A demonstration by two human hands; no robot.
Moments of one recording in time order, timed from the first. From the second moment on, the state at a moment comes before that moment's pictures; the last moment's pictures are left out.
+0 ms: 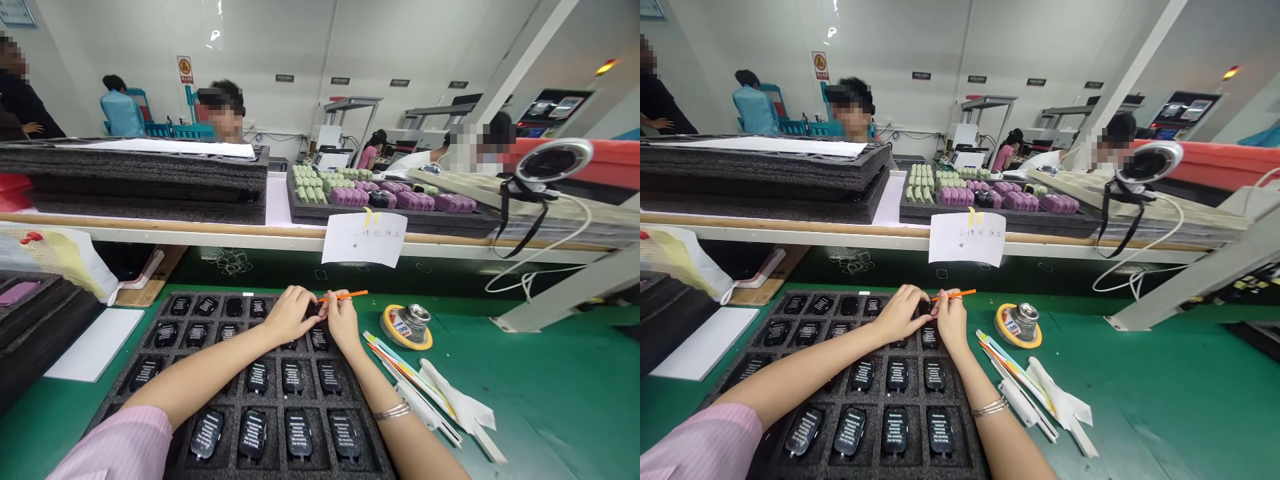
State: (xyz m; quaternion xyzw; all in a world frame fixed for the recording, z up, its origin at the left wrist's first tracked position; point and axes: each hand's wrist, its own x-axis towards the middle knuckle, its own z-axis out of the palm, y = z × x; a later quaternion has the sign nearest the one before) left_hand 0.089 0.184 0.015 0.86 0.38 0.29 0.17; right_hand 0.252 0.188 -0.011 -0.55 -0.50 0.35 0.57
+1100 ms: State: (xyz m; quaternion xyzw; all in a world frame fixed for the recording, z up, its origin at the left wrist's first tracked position) left_hand 0.080 0.150 0.013 0.84 0.38 0.26 0.28; right_hand 0.265 0.122 -0.020 -0.51 -0.54 0.41 0.54
